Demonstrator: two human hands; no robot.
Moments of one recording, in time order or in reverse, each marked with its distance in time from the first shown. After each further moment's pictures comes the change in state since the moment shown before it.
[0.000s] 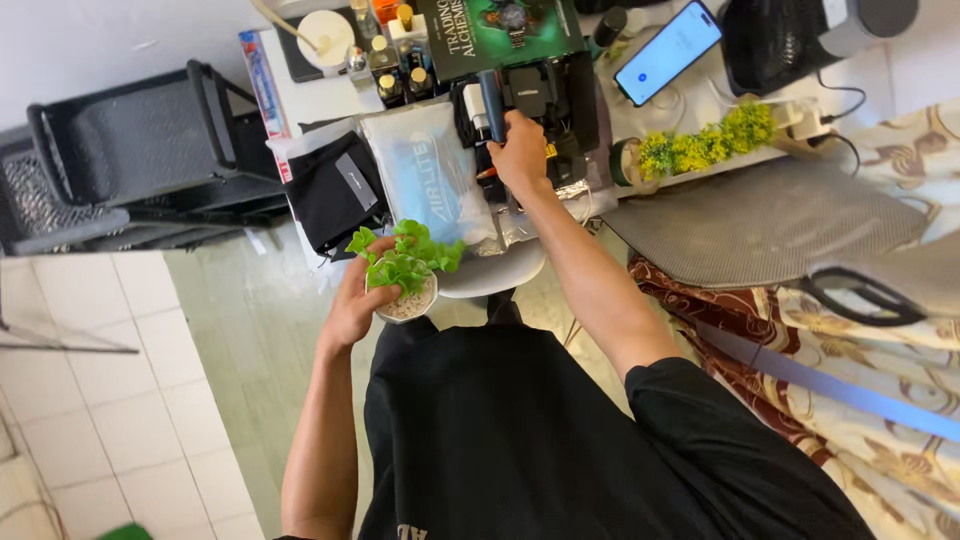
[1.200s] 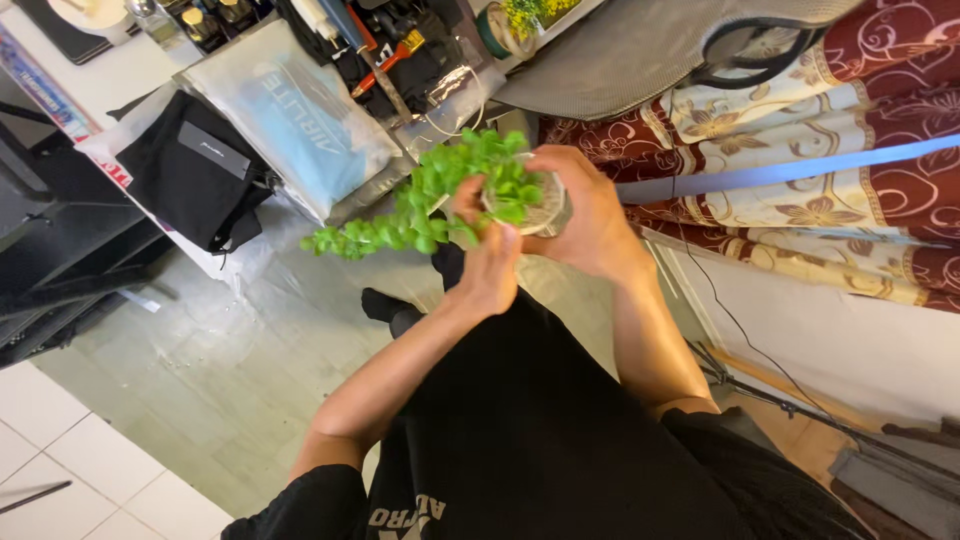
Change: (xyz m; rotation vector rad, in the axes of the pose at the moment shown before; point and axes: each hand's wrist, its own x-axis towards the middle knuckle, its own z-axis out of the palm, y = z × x) left_hand -0.035 -0.052 0.203 0.072 -0.266 0.474; right_hand -0.281 -0.154 -0.261 -0.098 -0.084 -0.120
